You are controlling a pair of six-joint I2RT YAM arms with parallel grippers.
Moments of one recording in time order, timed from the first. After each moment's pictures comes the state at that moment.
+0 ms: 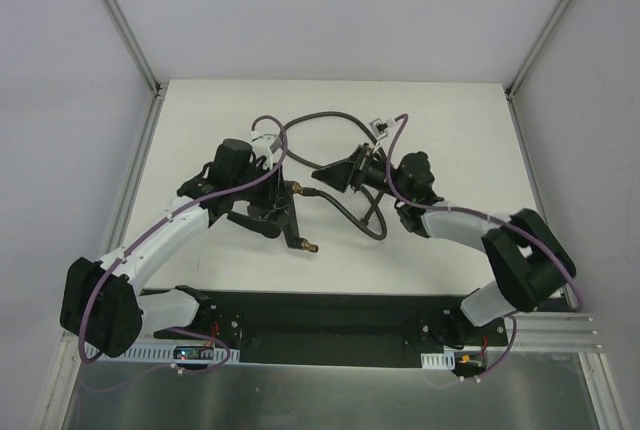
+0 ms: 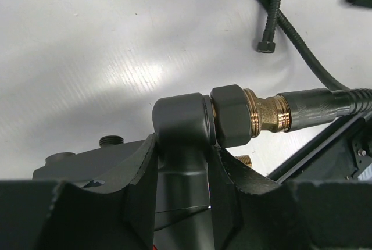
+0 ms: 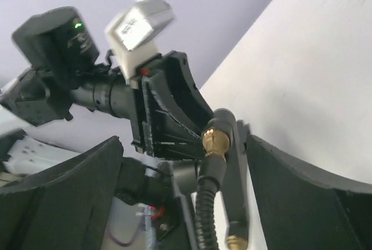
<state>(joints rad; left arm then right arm) -0.45 1.18 0.83 -0.35 0.33 -0.32 0.62 1.59 0.69 1.01 -0.58 1.02</state>
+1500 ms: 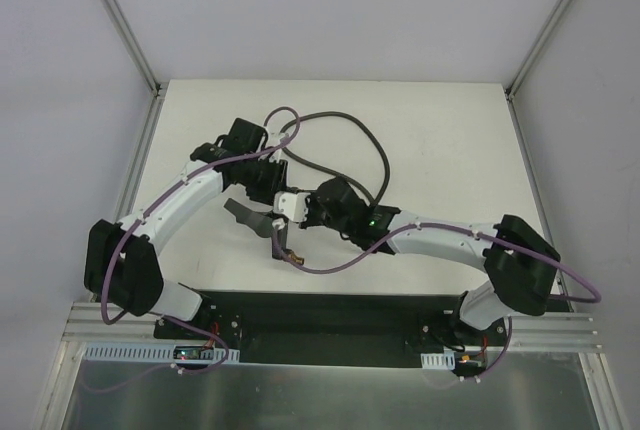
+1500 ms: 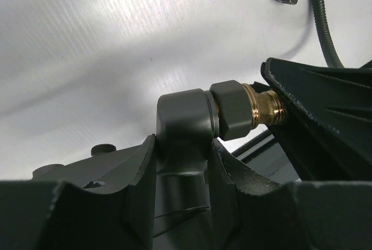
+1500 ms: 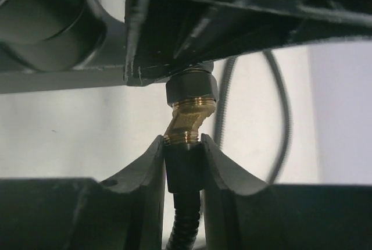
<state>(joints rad) -0.43 1.43 1.15 -0.80 0.41 -0.26 1.09 1.55 0.96 0.08 0.20 -0.78</state>
